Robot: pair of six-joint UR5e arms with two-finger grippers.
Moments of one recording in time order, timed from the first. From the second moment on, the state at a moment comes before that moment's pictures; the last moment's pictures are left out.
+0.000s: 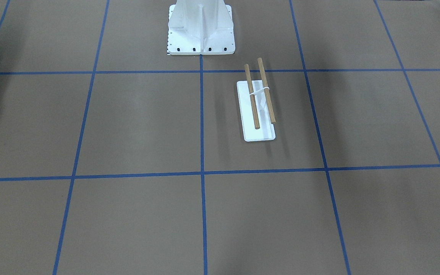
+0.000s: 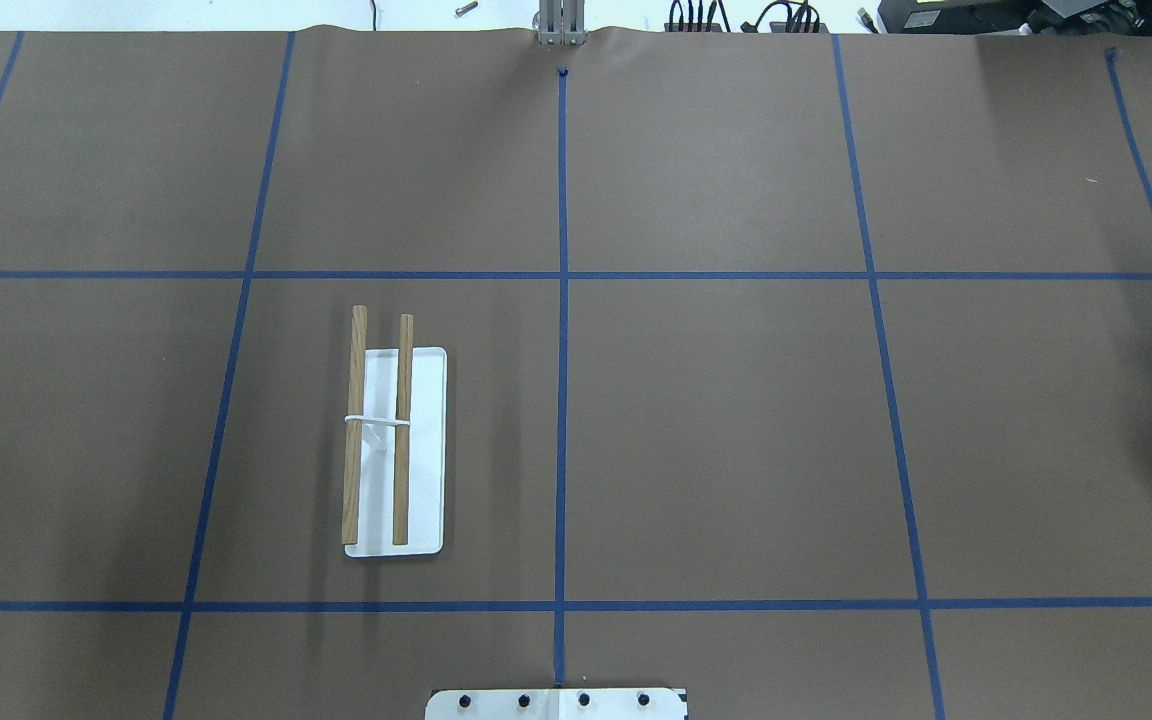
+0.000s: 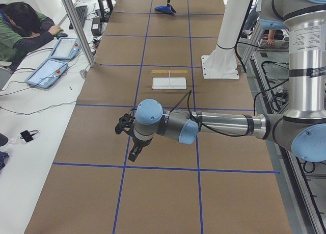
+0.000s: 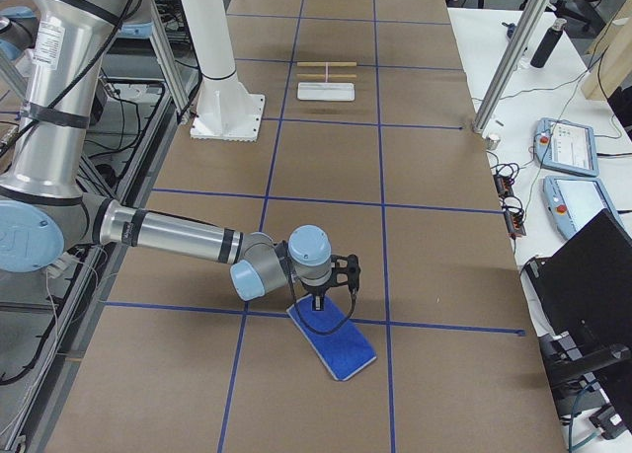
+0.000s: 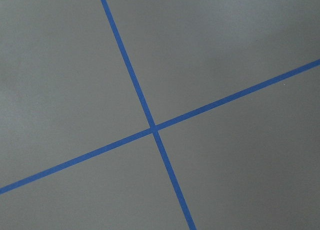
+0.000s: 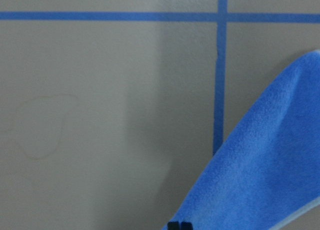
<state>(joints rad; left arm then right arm) -1.59 -1.46 -1.73 -1.84 -2.38 0.16 1.35 -1.84 1.66 -0.94 2.40 0.41</state>
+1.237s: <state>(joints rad) -1.36 -1.85 -1.75 -1.96 -2.55 -0.85 1.11 -1.27 1.93 -0.94 2.42 0.72</state>
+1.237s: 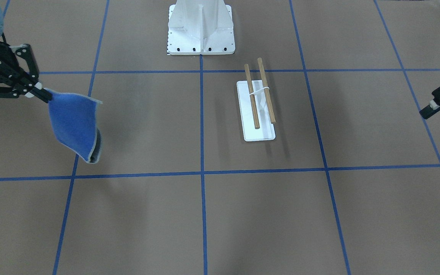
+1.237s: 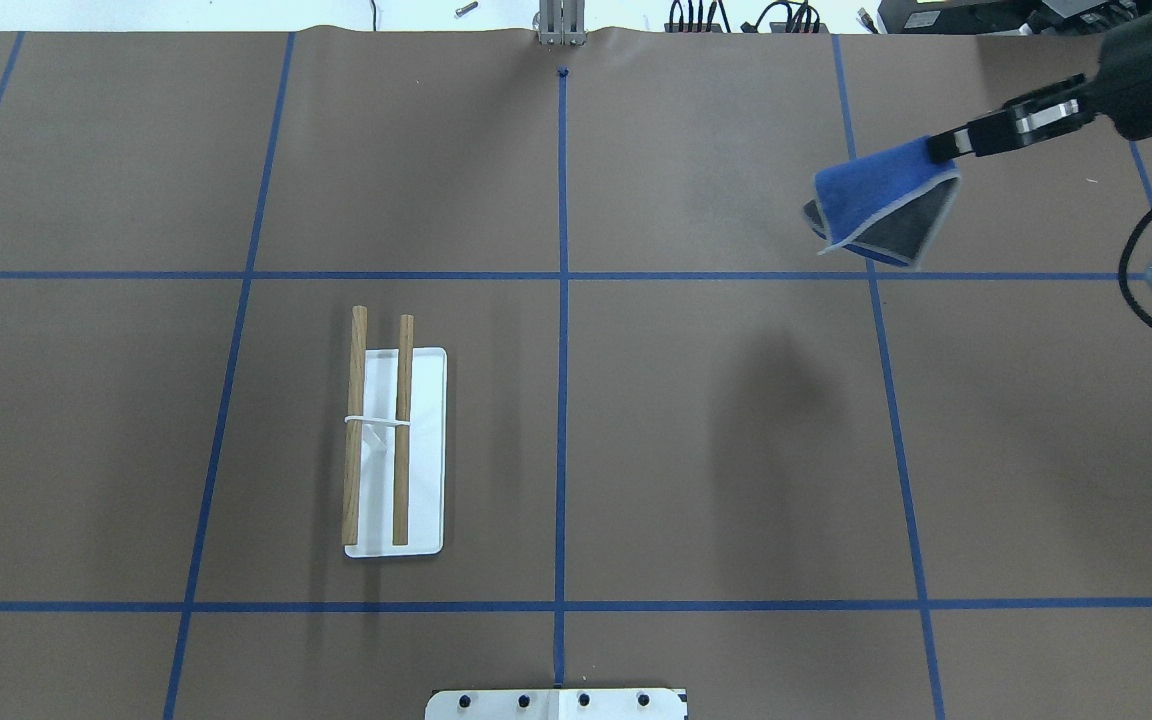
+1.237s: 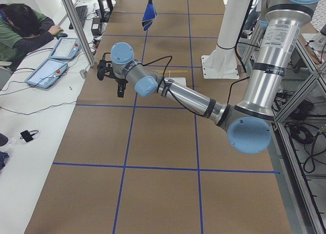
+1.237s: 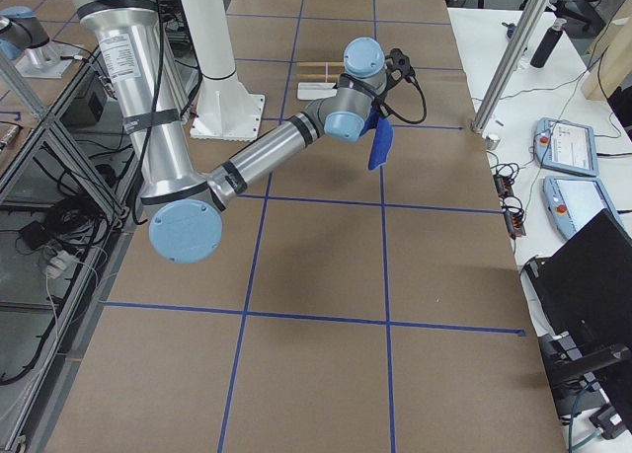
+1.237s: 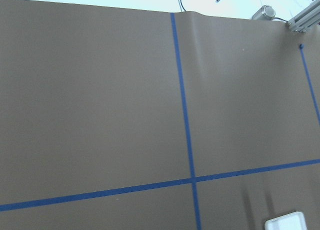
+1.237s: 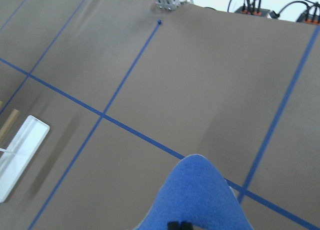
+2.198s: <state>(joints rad) -1.06 -2.10 -1.72 -1.96 -2.54 -1.65 0.66 -1.00 1.97 -0.99 1.92 1.01</state>
